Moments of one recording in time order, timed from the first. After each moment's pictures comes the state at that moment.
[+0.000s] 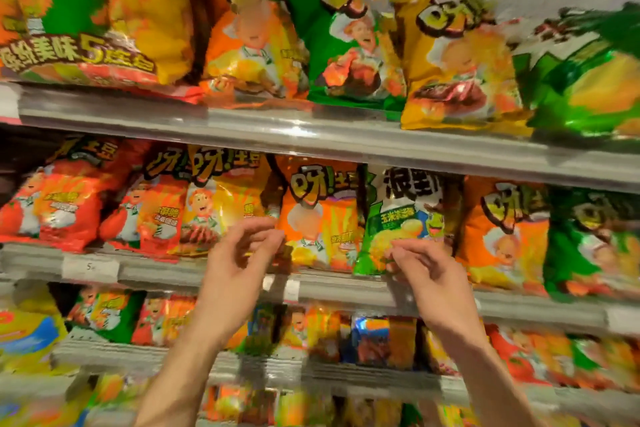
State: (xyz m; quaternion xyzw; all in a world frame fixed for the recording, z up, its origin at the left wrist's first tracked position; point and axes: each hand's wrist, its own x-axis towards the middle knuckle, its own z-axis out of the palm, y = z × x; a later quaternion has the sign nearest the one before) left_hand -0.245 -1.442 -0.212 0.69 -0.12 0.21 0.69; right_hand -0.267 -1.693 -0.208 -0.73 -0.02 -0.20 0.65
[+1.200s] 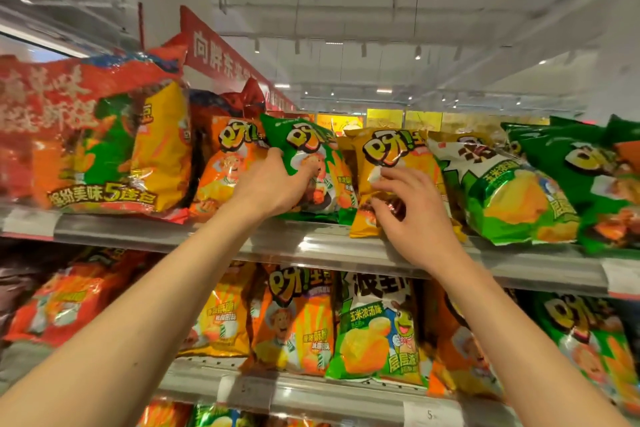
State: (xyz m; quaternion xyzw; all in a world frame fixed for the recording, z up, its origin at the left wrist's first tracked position) left_hand -0.184 -1.515 0.033 0.91 -0.06 0.29 0.30; right_hand -0.198 -1.746 -0.015 -0.85 -0.19 -0.45 0.21
